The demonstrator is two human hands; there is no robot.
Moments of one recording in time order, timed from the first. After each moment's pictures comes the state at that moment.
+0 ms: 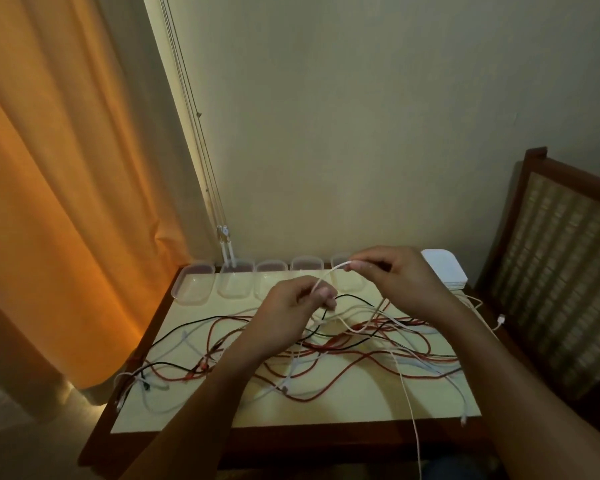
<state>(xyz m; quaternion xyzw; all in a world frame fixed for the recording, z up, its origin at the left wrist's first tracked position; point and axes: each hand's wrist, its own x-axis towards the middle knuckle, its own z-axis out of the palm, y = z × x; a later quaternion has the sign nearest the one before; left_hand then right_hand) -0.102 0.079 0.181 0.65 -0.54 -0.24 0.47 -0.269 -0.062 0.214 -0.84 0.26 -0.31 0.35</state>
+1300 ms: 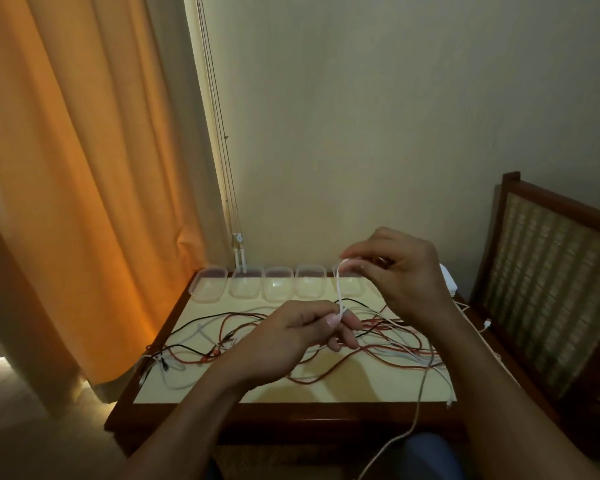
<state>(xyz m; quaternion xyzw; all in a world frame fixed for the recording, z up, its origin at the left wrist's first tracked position) -0.166 0.199 0.213 0.55 -0.60 -0.35 0.46 -0.310 0.044 0.247 -0.84 0.11 -0.49 0.20</state>
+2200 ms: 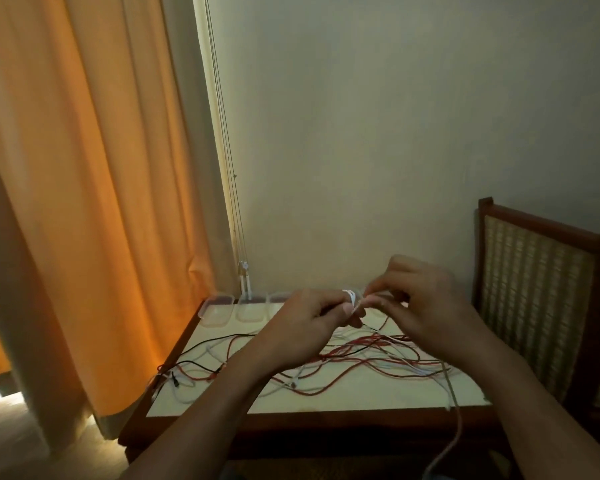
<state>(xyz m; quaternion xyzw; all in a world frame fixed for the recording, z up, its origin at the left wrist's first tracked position) -0.210 0.225 0.225 0.59 -0.67 -0.13 0.43 -0.395 0.118 0.246 -0.90 0.13 -0.42 0.04</state>
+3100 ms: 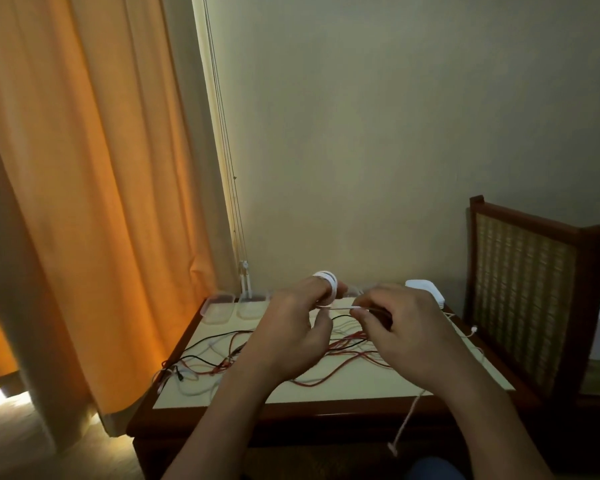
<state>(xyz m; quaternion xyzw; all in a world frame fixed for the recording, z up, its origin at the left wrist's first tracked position) -0.230 0.265 0.223 0.56 -0.69 0.11 0.44 -0.403 0.176 0.226 -0.88 0.22 -0.41 0.09</state>
